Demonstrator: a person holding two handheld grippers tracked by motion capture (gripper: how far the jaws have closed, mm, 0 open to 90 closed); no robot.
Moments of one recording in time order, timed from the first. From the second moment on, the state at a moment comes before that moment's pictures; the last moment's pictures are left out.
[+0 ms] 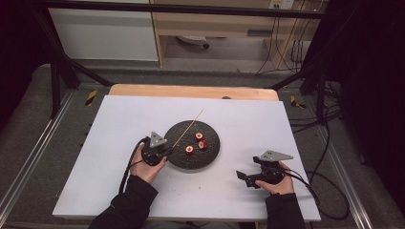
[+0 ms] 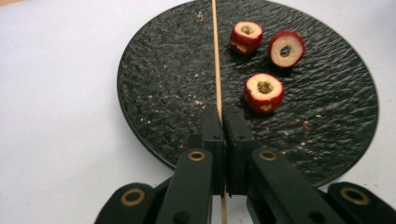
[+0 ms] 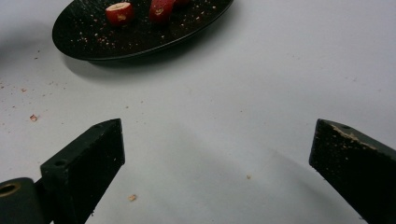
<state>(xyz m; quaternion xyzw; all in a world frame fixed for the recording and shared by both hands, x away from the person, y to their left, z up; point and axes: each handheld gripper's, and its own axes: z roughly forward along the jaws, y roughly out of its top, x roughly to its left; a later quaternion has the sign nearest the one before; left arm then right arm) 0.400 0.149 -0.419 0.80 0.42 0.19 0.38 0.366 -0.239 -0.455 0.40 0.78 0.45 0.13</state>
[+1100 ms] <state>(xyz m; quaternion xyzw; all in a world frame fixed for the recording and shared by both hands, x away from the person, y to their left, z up) 0.402 0.137 -0.435 0.81 0.42 0.19 0.36 0.367 -0.237 -0.457 0.41 0.79 0.45 0.13</state>
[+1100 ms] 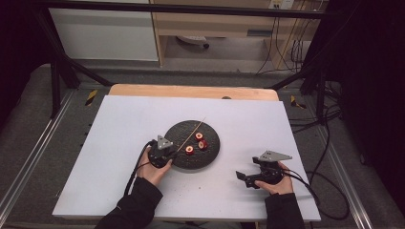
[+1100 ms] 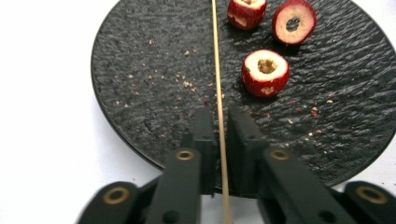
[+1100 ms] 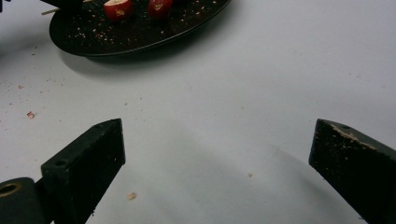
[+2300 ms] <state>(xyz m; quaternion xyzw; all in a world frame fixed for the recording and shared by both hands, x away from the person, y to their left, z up) 0.356 0.262 -0.437 0.79 0.40 0.20 0.42 0.366 -0.237 -0.456 0.40 0.79 0.44 0.13</state>
